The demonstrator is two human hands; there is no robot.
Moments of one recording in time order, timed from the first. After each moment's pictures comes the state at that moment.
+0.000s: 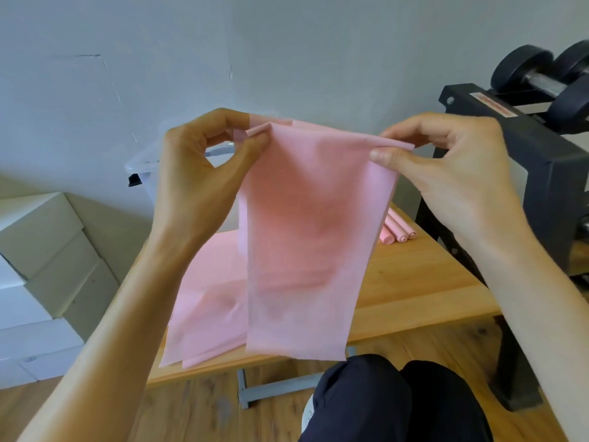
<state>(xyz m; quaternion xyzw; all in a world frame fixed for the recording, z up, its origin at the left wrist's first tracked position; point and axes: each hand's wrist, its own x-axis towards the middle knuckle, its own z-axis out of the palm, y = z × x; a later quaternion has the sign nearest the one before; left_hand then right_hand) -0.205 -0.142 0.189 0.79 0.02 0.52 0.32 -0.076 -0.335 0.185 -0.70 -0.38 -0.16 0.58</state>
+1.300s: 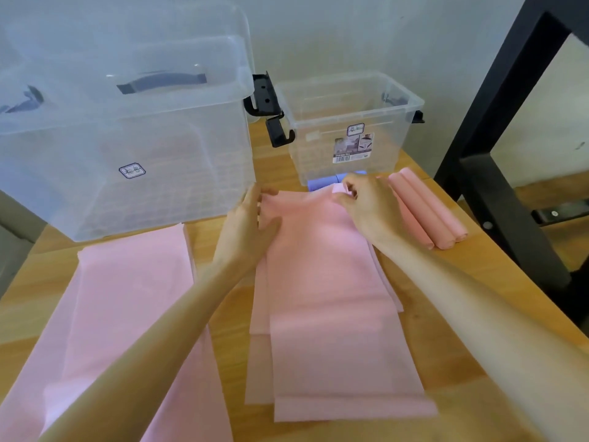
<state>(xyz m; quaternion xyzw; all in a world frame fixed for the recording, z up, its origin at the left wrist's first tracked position) 0.035 -0.007 -0.016 0.88 0.20 0.25 0.34 0.177 -0.160 -0.008 -0.88 -0.30 -0.06 0.37</state>
